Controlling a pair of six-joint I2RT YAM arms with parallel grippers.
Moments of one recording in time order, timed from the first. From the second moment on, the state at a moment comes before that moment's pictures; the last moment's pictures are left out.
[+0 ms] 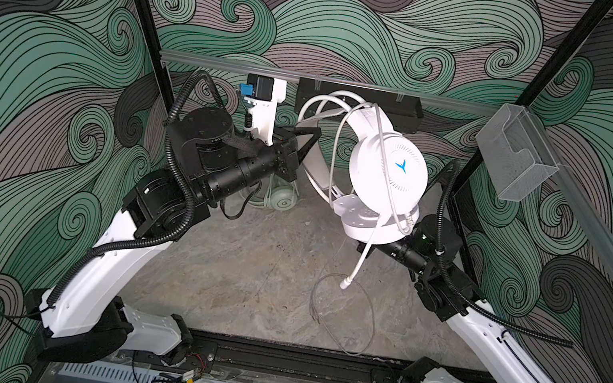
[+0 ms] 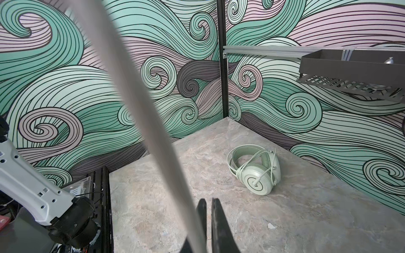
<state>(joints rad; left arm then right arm) -0.77 1.30 1.96 -0.58 -0.05 -0.42 0.61 1.02 1.00 -0.07 -0.41 0.05</state>
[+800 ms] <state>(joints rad) -0.75 1.51 2.09 -0.55 -0.45 -0.59 0.66 1.03 0.92 -0.03 -0.43 0.13</state>
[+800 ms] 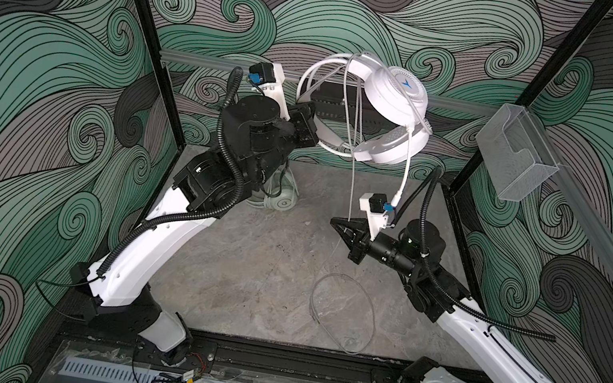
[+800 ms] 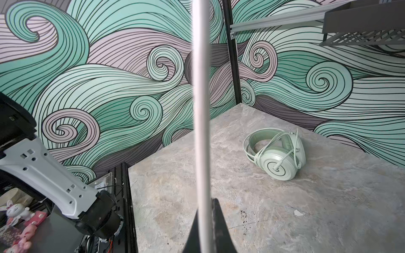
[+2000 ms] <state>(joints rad) -0.80 1.58 1.60 -0.27 -0.78 0.16 0.97 1.22 1.54 -0.87 0.06 -0.11</state>
